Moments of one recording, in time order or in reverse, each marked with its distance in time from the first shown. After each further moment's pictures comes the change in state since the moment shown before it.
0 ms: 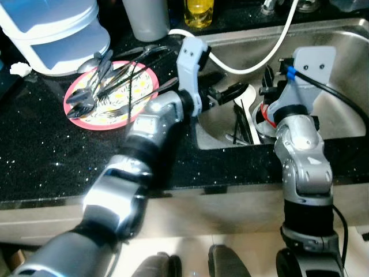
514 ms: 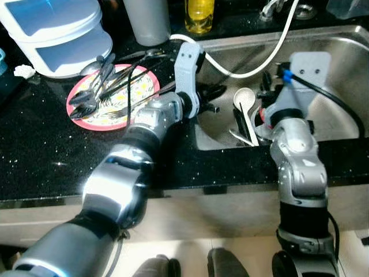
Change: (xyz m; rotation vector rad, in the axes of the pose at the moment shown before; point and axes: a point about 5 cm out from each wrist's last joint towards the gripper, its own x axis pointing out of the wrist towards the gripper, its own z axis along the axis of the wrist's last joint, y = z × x) left arm 0.034 -0.011 -0.035 -0.326 0.149 0.023; right arm -0.008 -0.003 -0.020 0.015 0.087 -0.124
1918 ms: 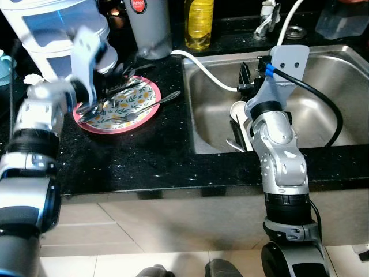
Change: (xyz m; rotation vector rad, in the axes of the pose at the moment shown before) left arm -0.158 0.085 0.094 0.448 0.015 0.266; right arm 0.013 0.039 0.005 0.110 -0.060 0.164
